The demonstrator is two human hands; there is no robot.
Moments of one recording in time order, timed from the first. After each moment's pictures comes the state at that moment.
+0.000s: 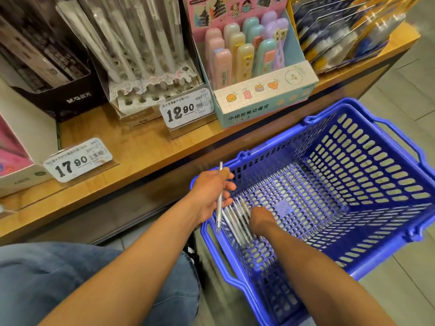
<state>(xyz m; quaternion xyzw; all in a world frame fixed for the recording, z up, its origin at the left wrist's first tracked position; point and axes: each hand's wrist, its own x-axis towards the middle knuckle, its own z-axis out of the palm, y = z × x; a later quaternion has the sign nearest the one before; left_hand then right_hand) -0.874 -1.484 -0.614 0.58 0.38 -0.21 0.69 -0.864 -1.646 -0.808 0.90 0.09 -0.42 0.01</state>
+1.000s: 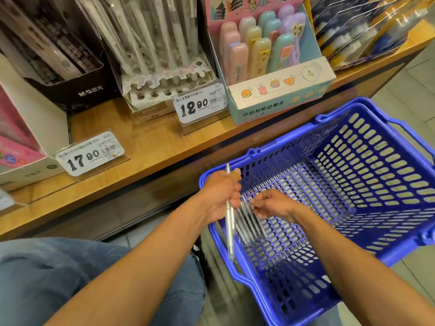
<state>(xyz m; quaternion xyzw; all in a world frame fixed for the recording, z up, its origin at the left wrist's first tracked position) -0.875 -1.489 -0.621 0.50 0.38 -0.22 0.74 -0.831 -1.660 -0.721 0.73 -0.05 -0.49 -0.47</state>
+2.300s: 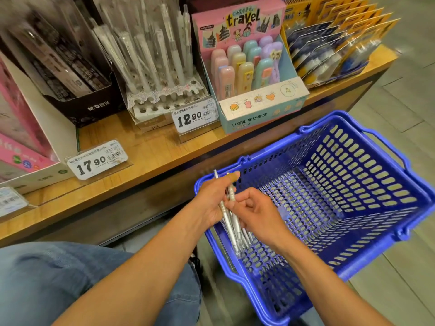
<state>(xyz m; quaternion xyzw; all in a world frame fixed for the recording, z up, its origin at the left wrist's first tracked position) -0.880 -1.494 -0.614 0.44 0.39 -0.19 0.78 -0.907 -1.621 -0.606 0.71 0.02 -0.26 -0.65</state>
